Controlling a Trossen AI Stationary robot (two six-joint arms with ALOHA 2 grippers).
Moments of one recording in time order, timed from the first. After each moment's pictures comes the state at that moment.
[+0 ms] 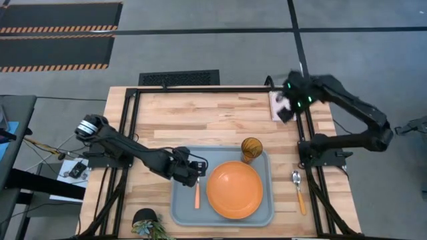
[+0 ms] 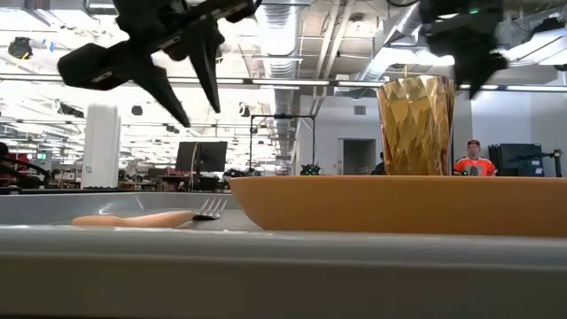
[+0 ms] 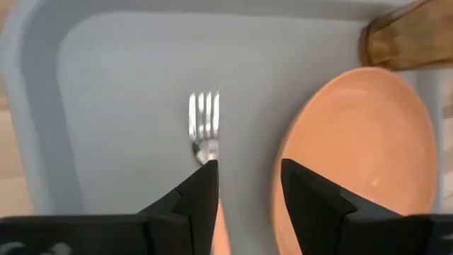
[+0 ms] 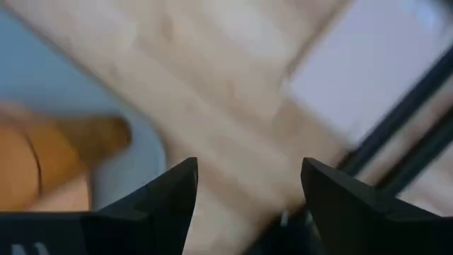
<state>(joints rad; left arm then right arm) -0.40 1.64 1.18 -0.72 -0.38 -1.83 -0.69 1.12 1.24 -1.41 -0.06 0.27</state>
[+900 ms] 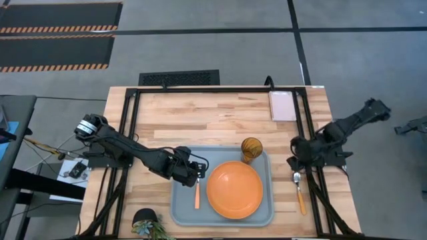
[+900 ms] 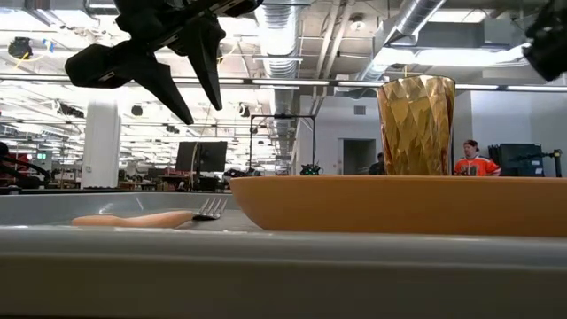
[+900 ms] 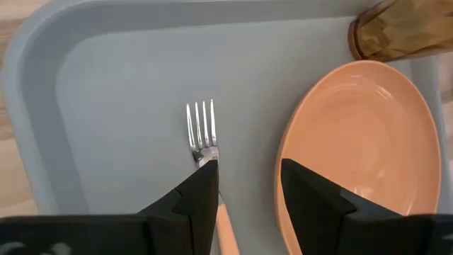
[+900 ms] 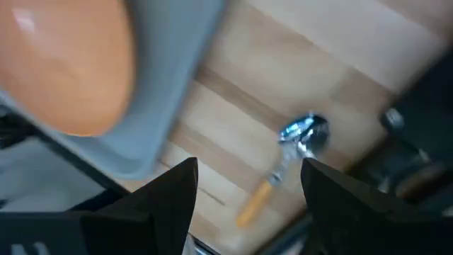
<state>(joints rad) -0.40 1.64 1.18 -0.72 -0.40 -1.73 0.48 0.71 0.70 -1.16 -0.14 1.59</state>
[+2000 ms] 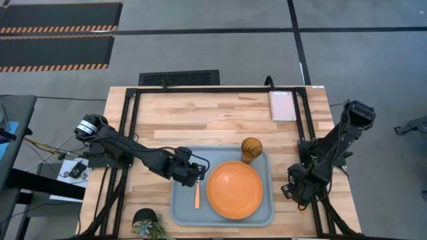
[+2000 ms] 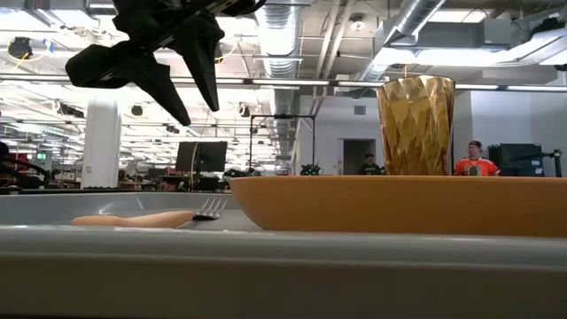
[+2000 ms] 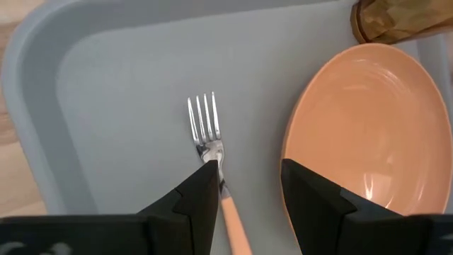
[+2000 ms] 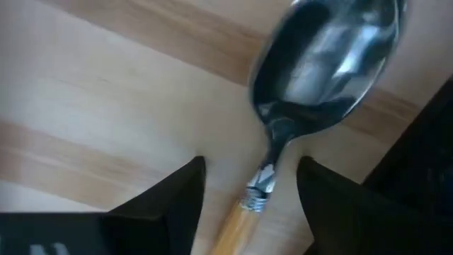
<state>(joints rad) -0.40 1.64 1.18 -0.73 -0.37 -1.67 0.99 1.34 0.52 -0.64 -0.10 2.18</state>
